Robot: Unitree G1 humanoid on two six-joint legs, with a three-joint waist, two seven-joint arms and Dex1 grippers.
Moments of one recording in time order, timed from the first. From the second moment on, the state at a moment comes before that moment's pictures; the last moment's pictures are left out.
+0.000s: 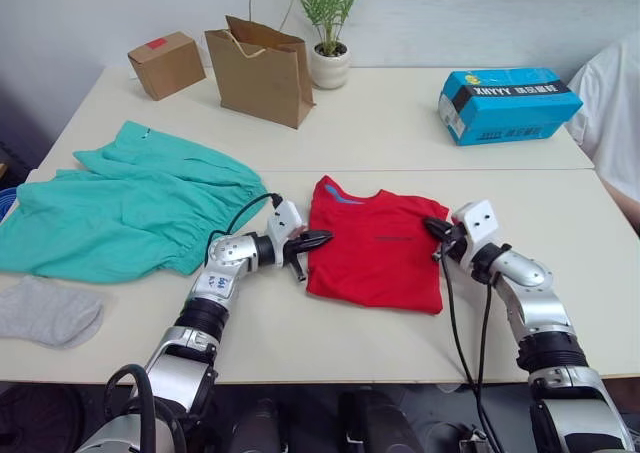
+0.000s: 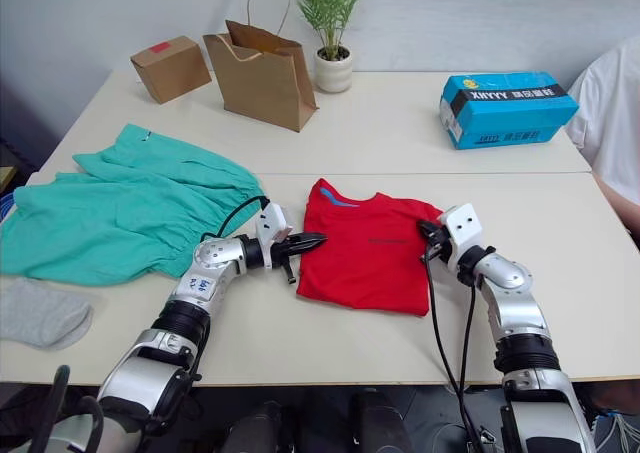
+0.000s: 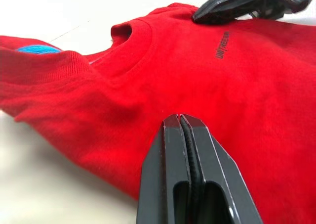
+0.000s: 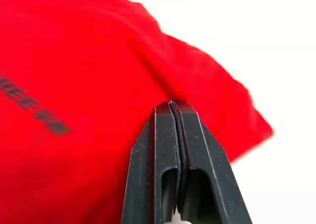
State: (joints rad) left arm -0.67 0.25 -0.10 0.66 -0.13 -0.11 -0.90; right arm -0.46 -0.50 -0.06 0.51 0.18 -0.09 0.67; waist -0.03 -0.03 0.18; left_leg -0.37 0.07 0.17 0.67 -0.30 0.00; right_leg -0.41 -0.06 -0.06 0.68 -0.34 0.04
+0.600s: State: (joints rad) left arm -0.90 0.18 -0.12 0.92 -0.05 -0.11 -0.73; right arm -0.55 -0.40 0.00 0.53 0.16 -0.10 0.70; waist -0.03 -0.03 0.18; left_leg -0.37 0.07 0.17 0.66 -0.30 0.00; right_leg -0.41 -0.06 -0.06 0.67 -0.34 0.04
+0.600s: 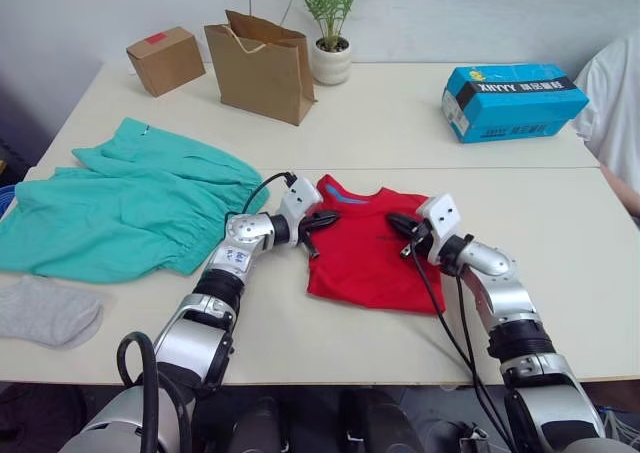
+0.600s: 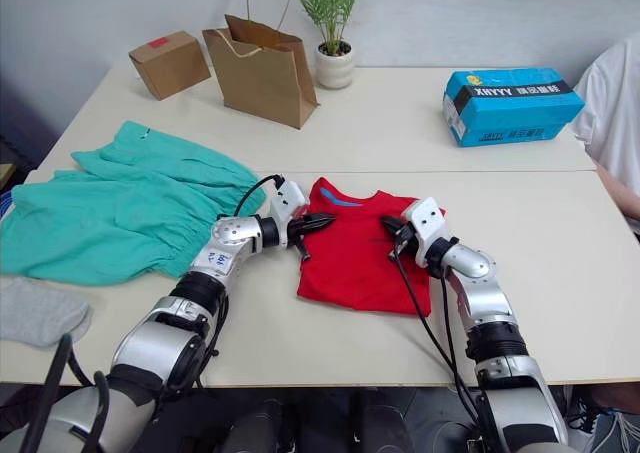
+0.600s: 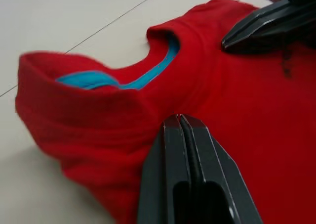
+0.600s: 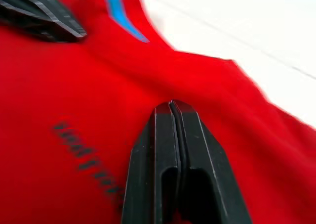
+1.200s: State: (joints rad) left arm -0.59 0.32 -0.14 0.19 -0.31 0.18 -1.08; right arm -0.32 -0.58 -0.11 0.19 0.34 -0.01 0.87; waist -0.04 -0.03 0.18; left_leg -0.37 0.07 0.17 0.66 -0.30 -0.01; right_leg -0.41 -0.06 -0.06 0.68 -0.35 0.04
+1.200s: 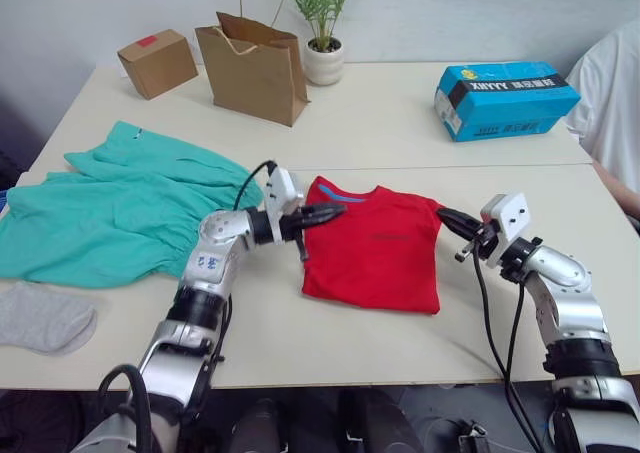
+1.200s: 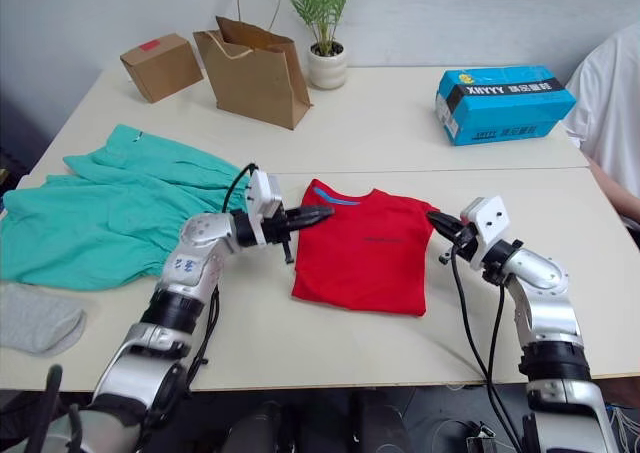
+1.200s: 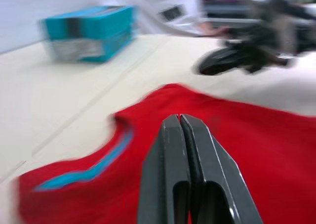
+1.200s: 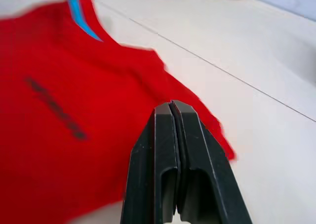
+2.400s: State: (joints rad) left arm -0.11 0.69 0.20 -0.27 -0.57 0.28 -1.12; right arm -0.17 -0.98 -0.19 0.04 0.88 1.11 1.09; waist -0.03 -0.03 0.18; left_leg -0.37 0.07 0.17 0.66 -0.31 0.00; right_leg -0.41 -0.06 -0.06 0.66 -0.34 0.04
